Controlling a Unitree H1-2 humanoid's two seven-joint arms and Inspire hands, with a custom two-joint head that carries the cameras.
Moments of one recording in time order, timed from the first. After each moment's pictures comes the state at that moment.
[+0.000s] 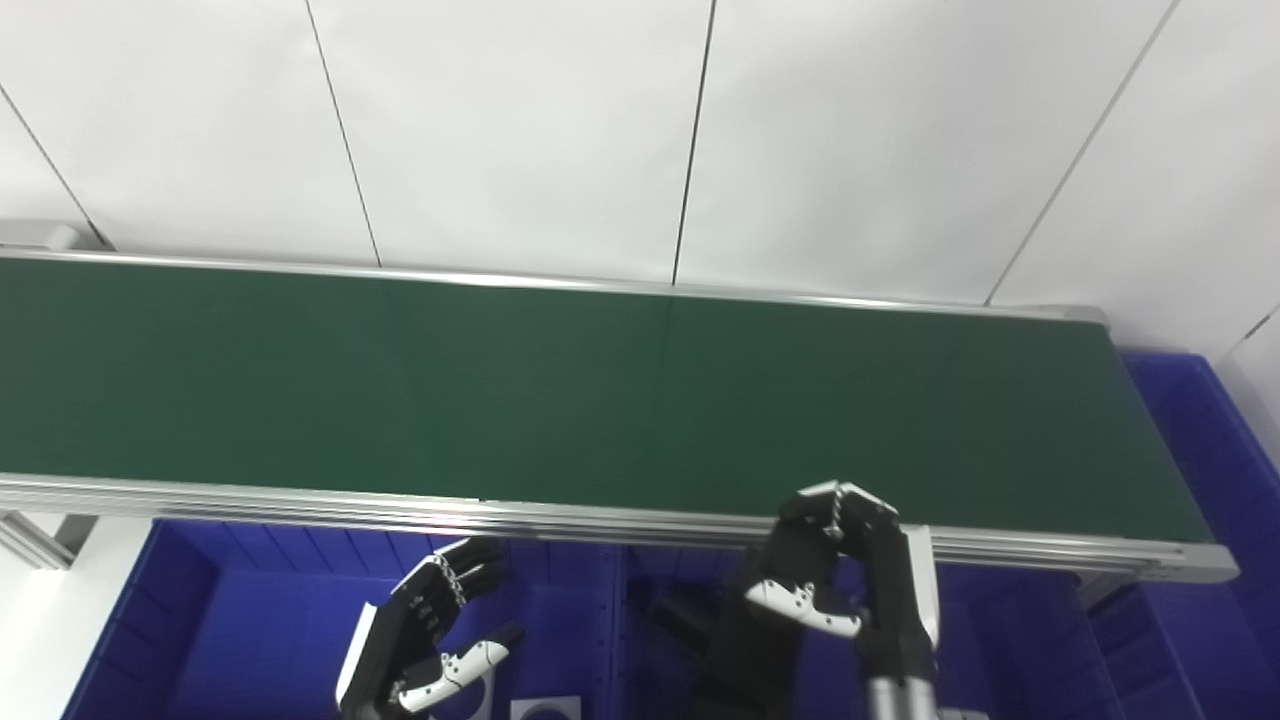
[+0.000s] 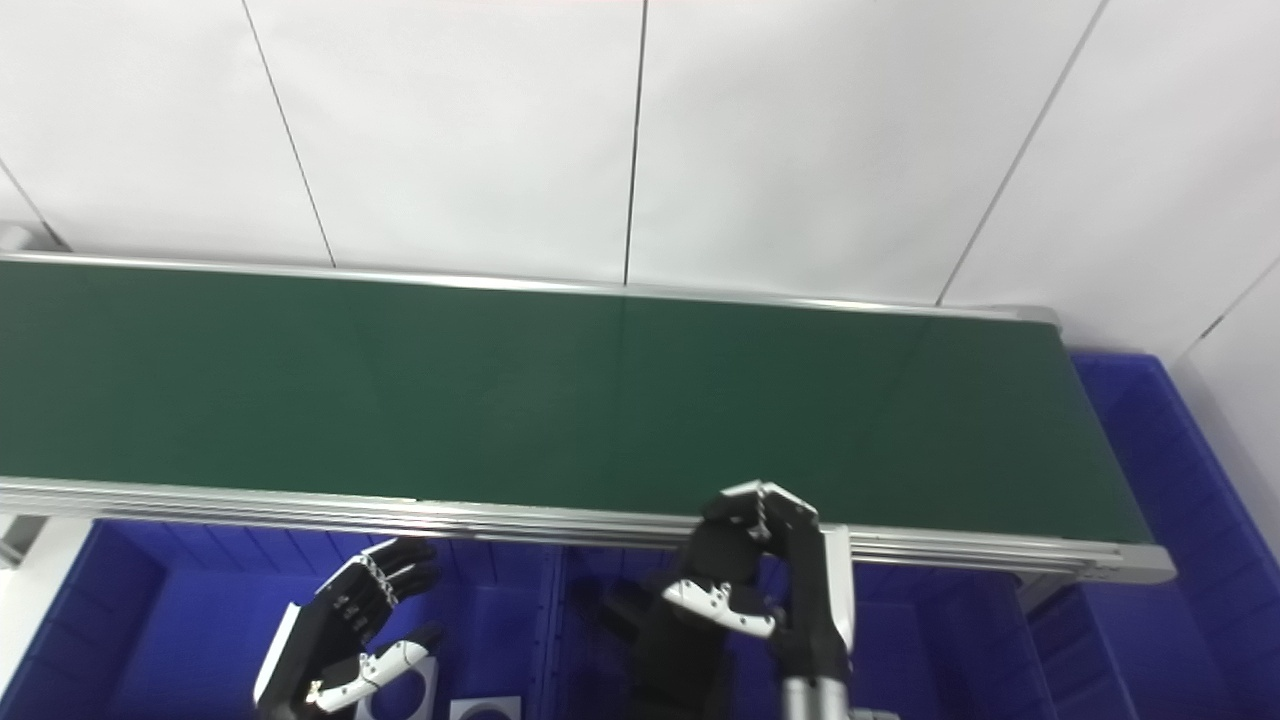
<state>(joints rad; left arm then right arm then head) 0.25 -0.01 -0.04 0.23 -0.15 -0.43 -0.21 0.21 0.02 0.07 0.03 -0.30 -0.33 -0.22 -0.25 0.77</state>
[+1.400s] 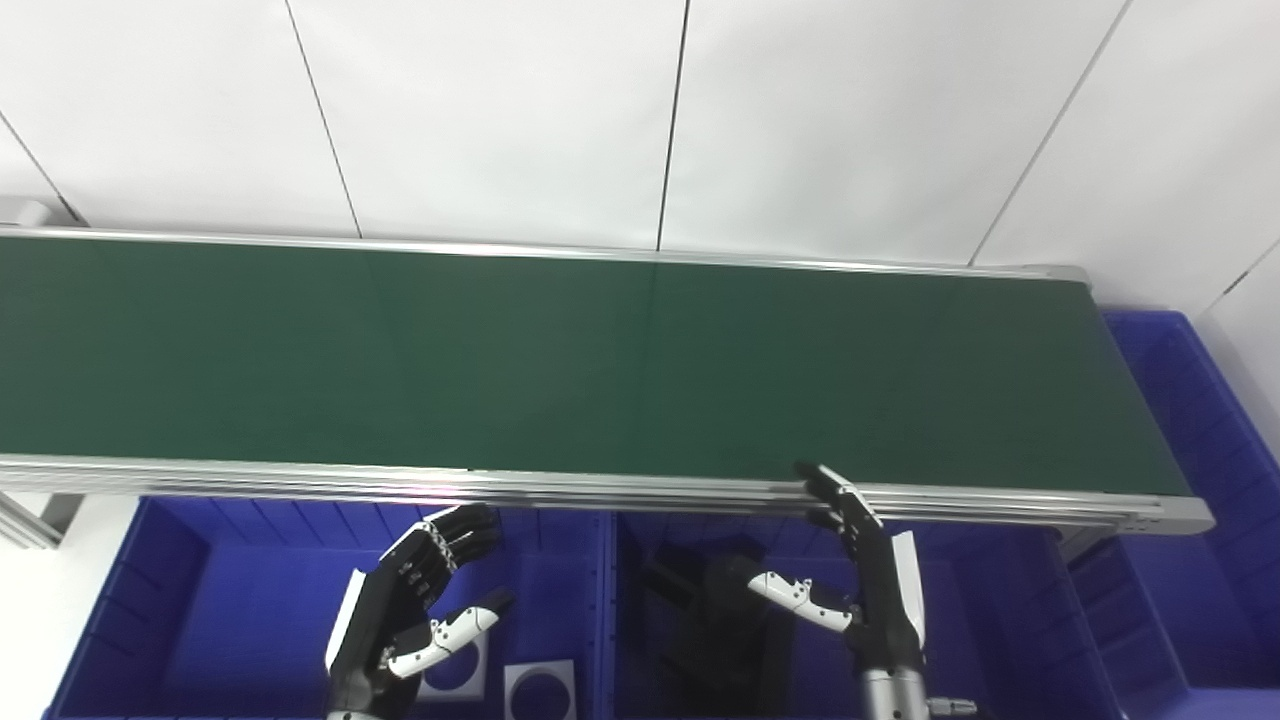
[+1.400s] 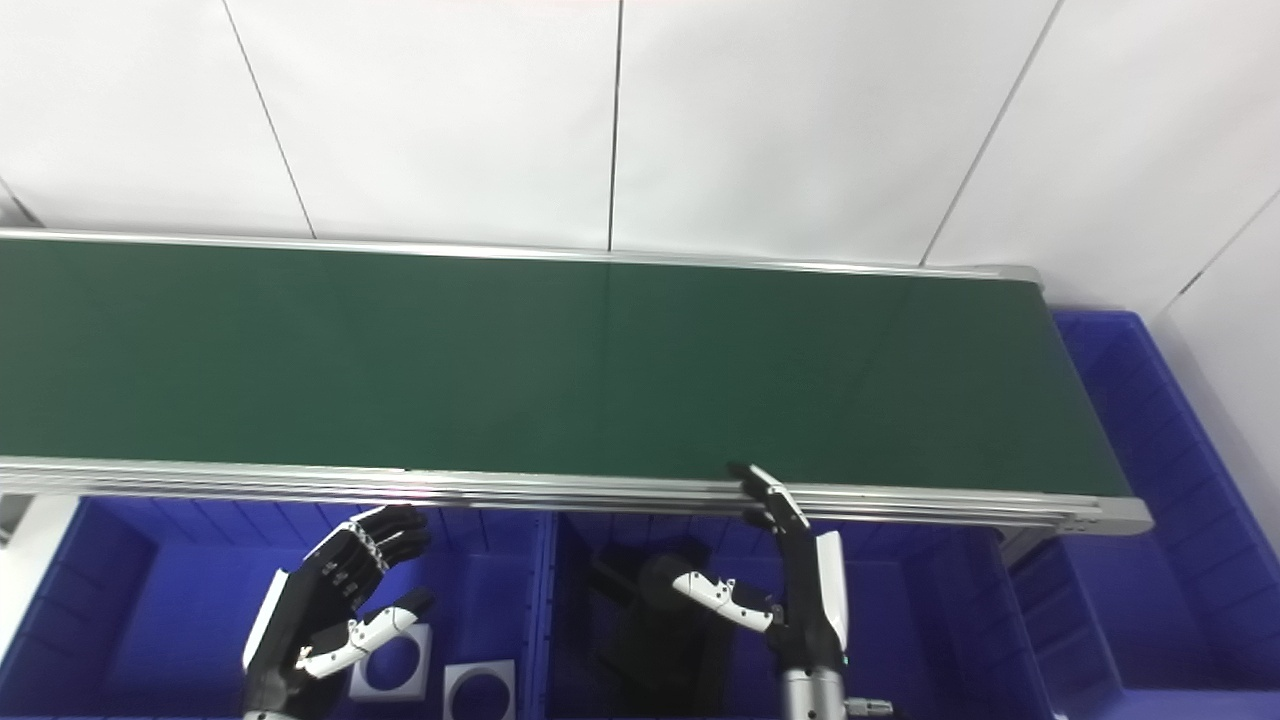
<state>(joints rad) 0.25 0.00 -0.06 0.20 -0.16 -0.41 -0.21 0.21 -0.01 0.08 0.13 -0.33 -0.29 -0.20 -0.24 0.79</state>
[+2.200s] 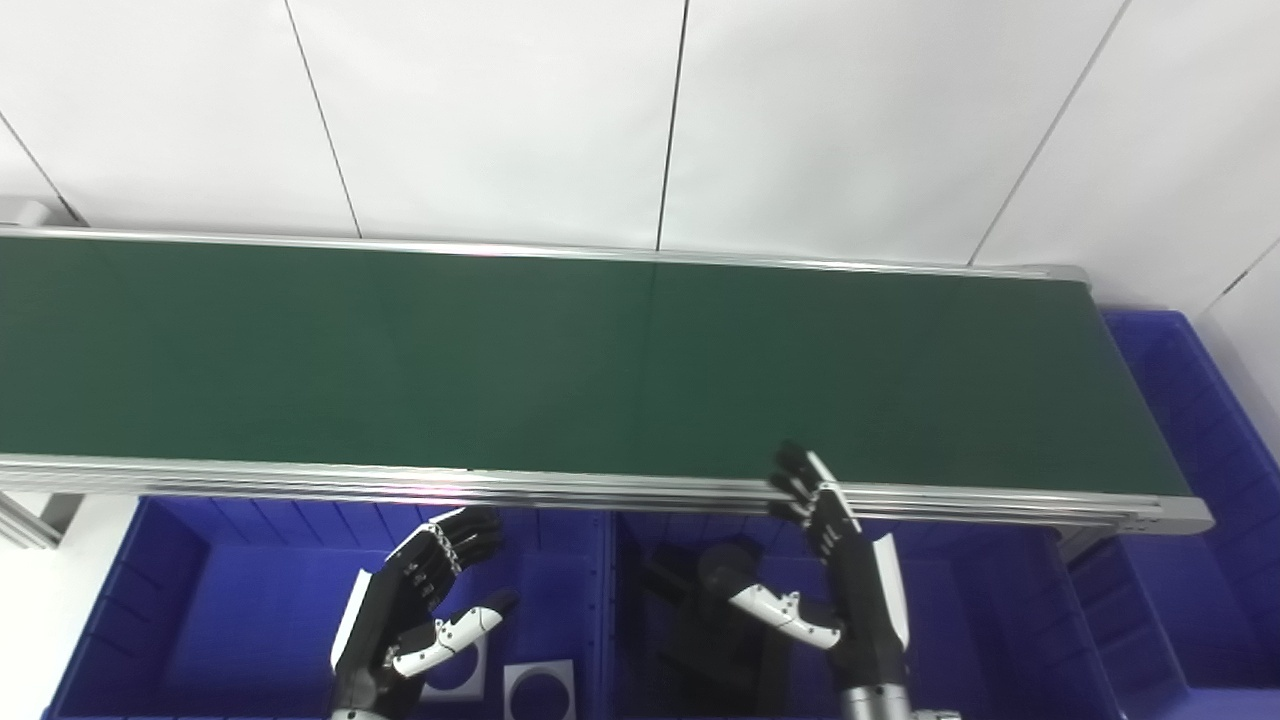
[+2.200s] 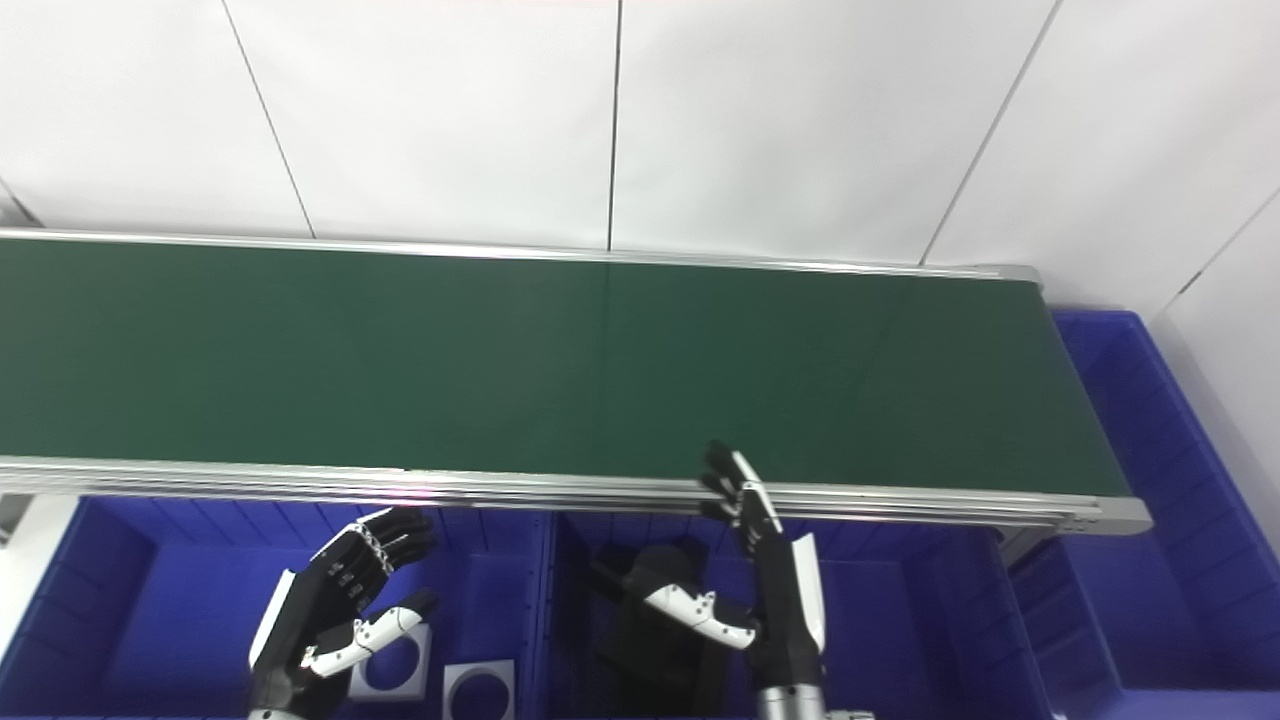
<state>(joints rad) 0.24 0.00 -0.07 0.23 -0.16 -0.40 -0.21 0.25 -0.06 0.21 0.05 -0.17 -0.41 -0.17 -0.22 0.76</state>
